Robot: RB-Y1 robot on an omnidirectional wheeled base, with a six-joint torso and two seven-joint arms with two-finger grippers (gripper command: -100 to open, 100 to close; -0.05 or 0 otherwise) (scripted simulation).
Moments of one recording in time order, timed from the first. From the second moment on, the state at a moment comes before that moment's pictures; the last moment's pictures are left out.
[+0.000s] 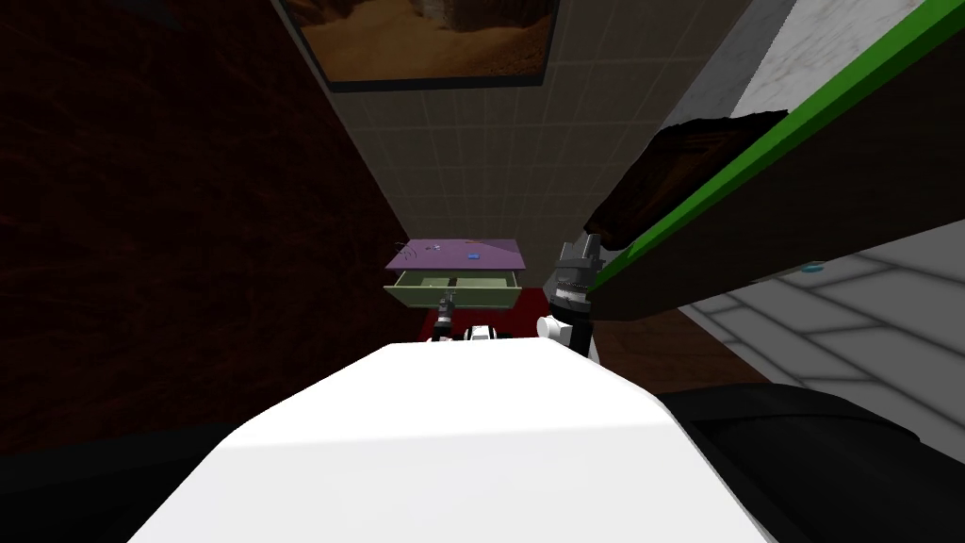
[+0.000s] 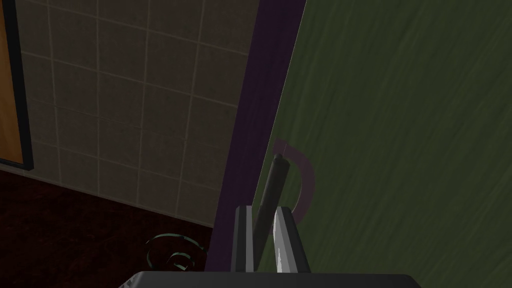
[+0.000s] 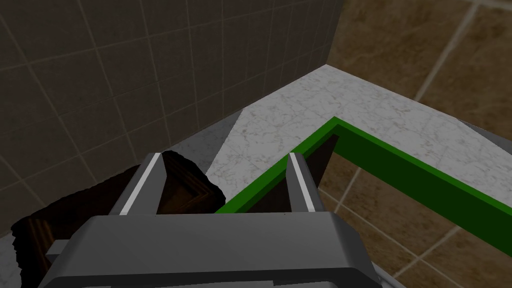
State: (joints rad) left arm 0.02 0.01 -0.15 -0.79 0.10 -0.98 0.11; right arm 0.48 0.04 -0.01 -2.30 -0.08 -0.52 0.02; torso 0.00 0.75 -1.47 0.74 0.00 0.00
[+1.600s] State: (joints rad) left arm -0.27 0.01 0.03 -0.70 0.22 -0.78 0.00; right arm 0.48 0.04 -0.01 -2.30 -0.08 -0.52 0.02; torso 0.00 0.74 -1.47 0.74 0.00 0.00
